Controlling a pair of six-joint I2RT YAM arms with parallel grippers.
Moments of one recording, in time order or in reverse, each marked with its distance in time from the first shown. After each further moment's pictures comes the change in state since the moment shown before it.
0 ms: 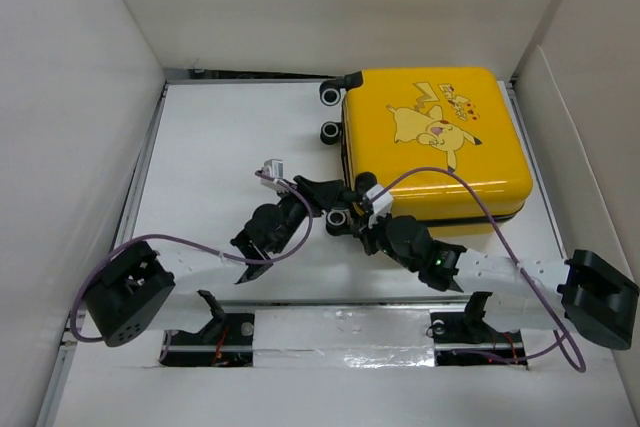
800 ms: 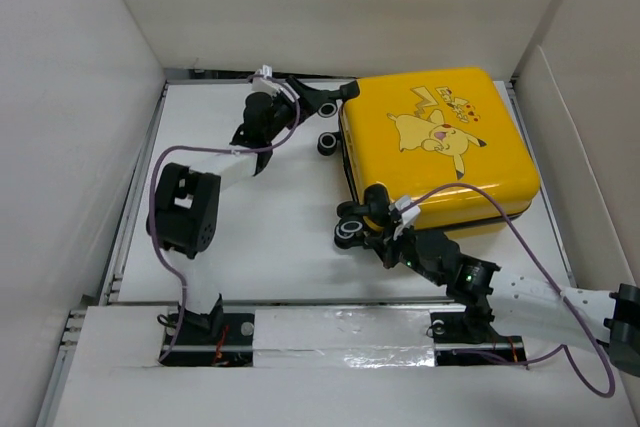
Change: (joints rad) left arm 0.539 0.561 0.776 -0.346 0.512 -0.036; right arm 0.009 -0.345 -0.156 -0.121 -0.041 0.108
